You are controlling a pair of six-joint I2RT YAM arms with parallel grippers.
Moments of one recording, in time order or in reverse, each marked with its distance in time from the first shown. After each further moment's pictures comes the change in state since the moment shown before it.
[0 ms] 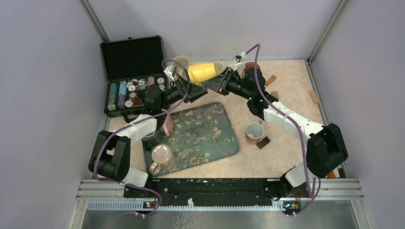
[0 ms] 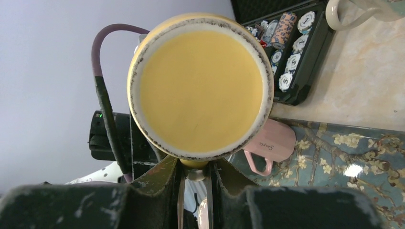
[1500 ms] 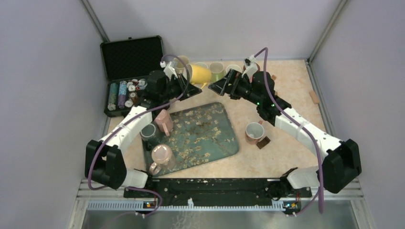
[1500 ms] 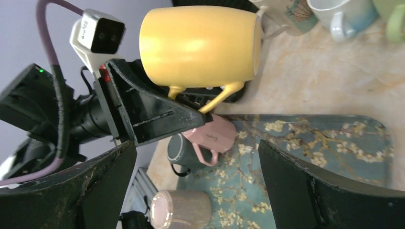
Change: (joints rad) left arm -0.006 -0.075 0.233 -0.799 -0.227 0.590; right arm -0.006 -0.160 -0.045 -0.233 0.152 -0.210
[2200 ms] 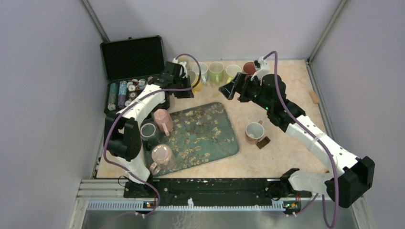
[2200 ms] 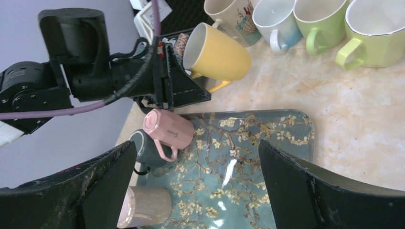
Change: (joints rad) left arm -0.020 0.316 0.386 -0.612 -0.357 0.465; right arm 0.000 -0.170 0.001 -0.237 0.158 -0.198
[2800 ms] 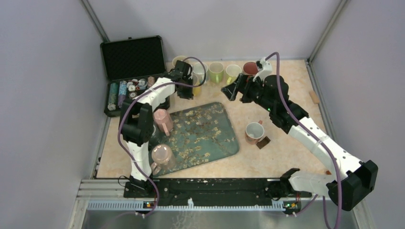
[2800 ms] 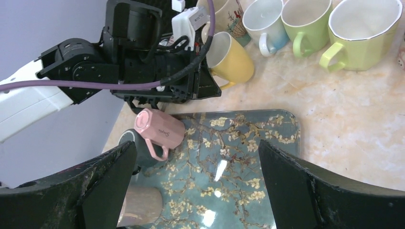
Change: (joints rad) left arm -0.013 0.274 0.196 -0.102 -0.142 0.077; right arm 0.000 -0.034 0.000 -0.038 0.030 -0.042
